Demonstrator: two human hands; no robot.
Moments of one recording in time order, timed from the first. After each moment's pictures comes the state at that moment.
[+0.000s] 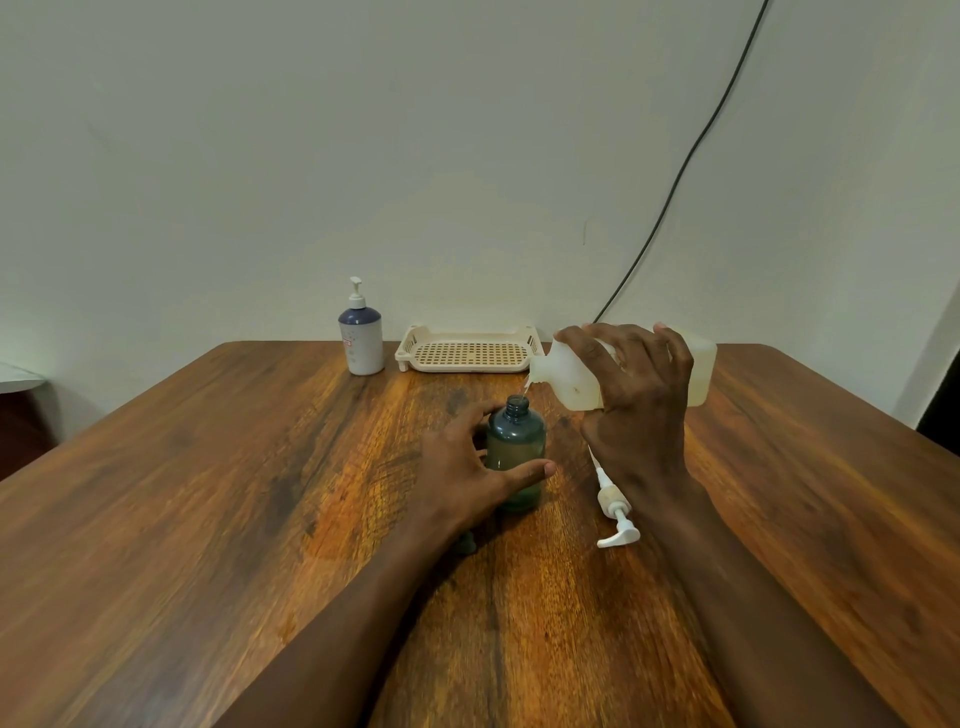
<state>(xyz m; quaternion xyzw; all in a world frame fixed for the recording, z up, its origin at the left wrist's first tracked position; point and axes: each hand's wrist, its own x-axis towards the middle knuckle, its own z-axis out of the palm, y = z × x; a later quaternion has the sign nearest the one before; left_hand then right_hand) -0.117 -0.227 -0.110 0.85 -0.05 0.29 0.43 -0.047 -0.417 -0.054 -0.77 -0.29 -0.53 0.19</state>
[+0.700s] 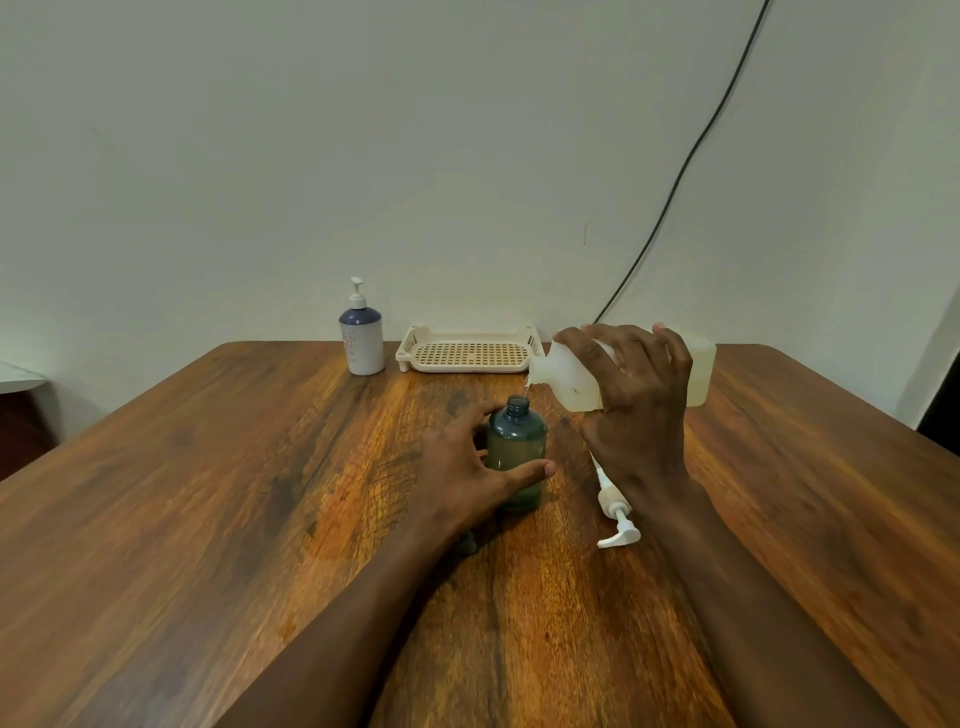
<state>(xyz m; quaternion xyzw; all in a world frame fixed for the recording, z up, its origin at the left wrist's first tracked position) -0.117 -0.227 -0.111 0.85 -0.05 0.30 0.42 -0.045 -0.417 -0.056 -0.77 -0.30 -0.53 0.18</state>
